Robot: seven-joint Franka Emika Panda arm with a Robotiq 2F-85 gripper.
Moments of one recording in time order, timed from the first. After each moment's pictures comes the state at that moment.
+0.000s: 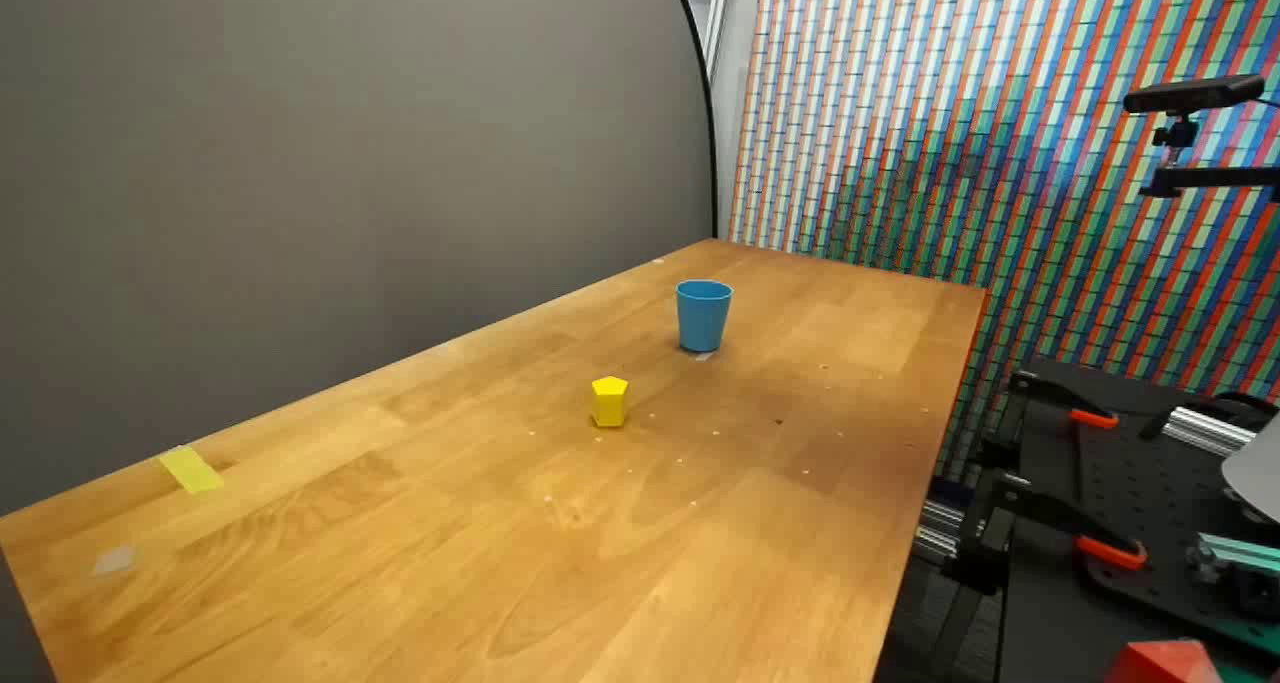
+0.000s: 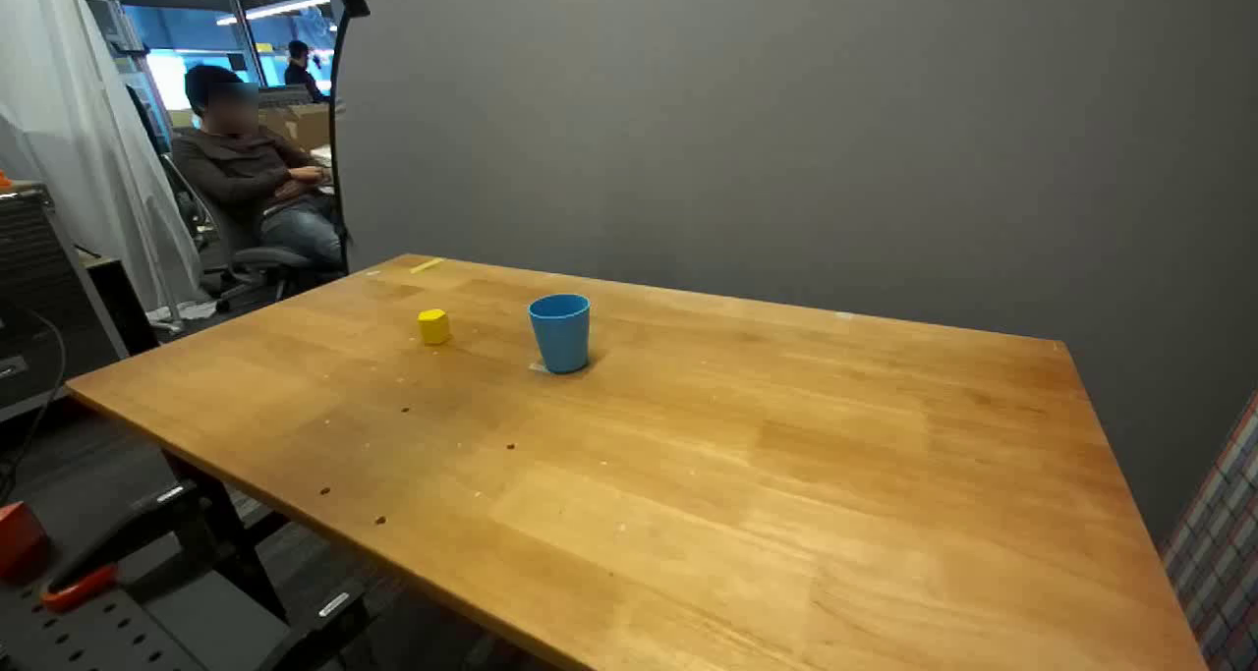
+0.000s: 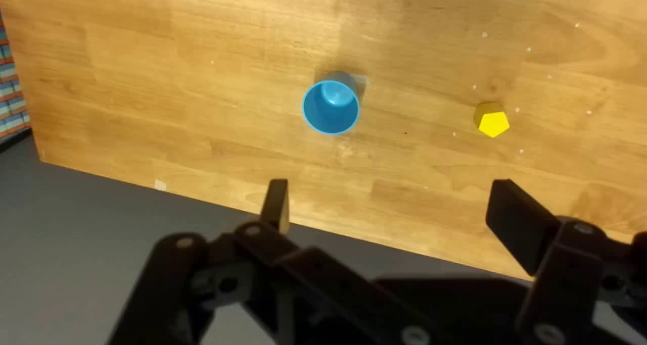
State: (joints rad) arm 0.04 -0.36 0.15 -2.21 -0.15 2.01 0.00
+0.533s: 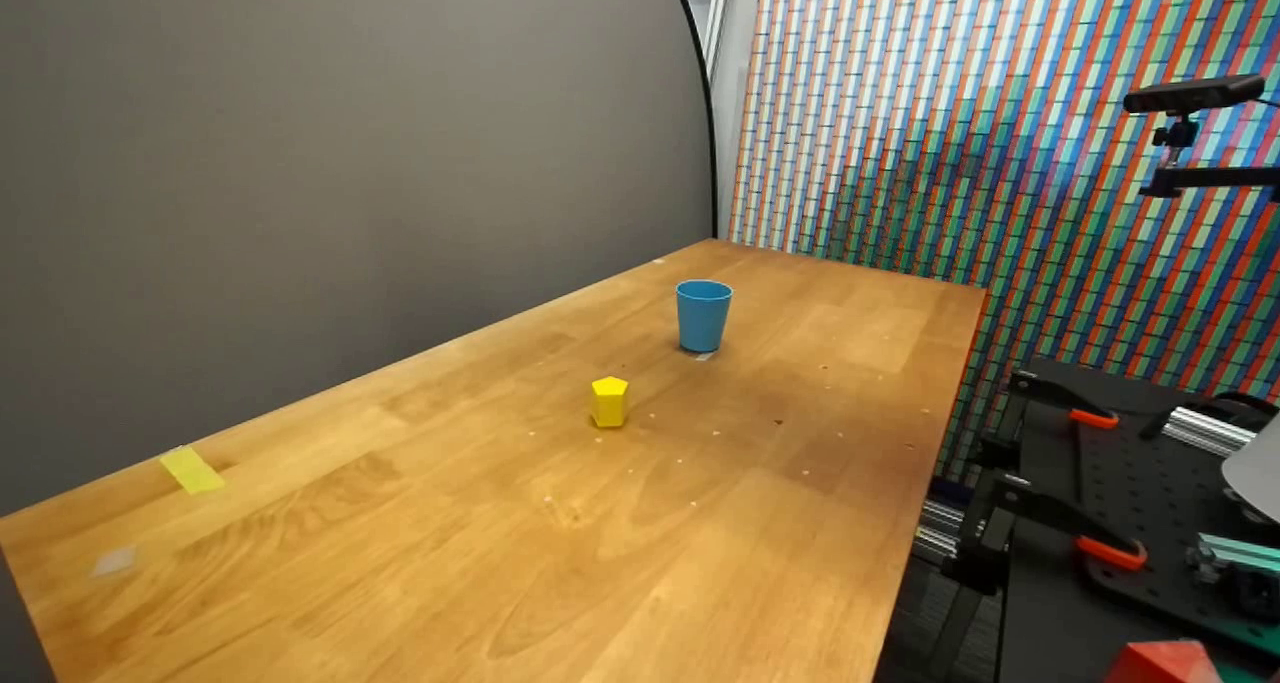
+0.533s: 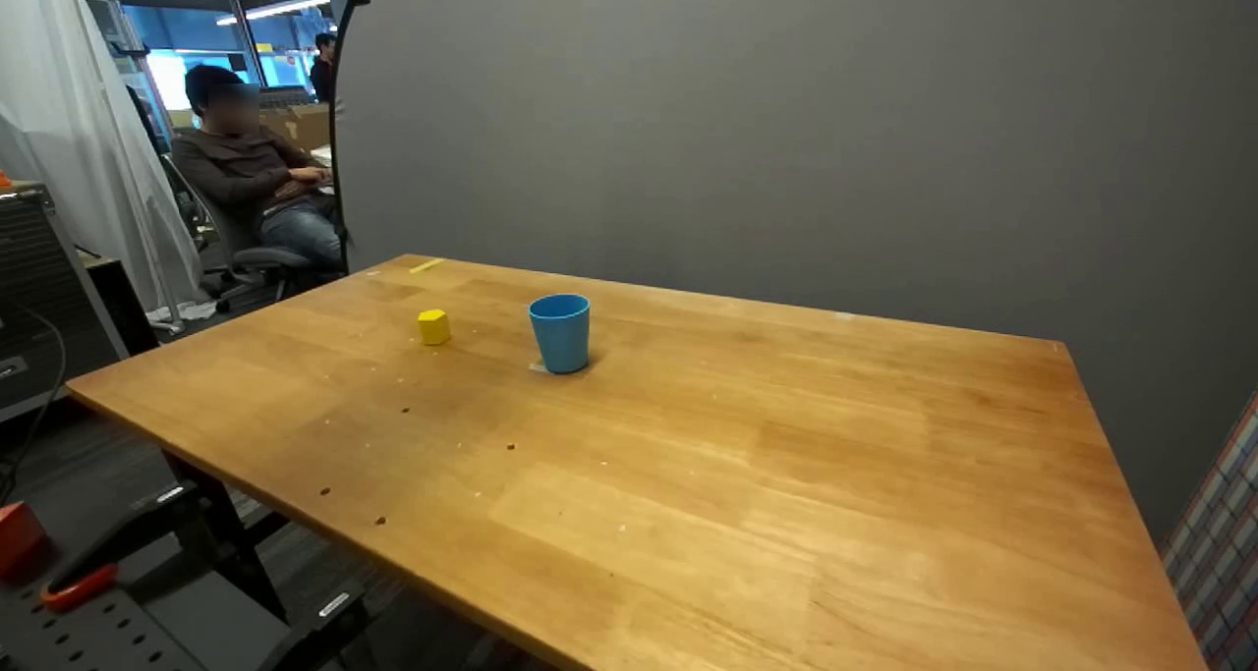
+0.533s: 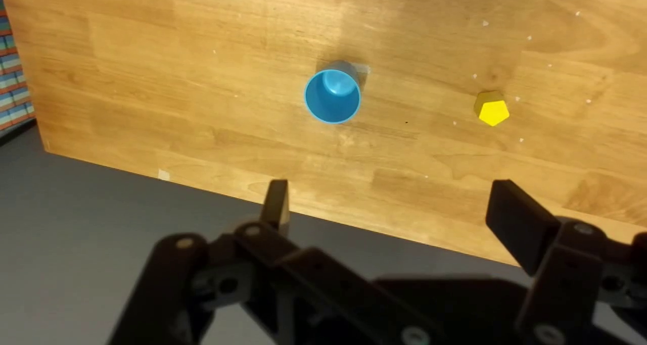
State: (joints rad) arm 0.04 -0.37 0.15 -2.19 -0.15 2.01 0.00
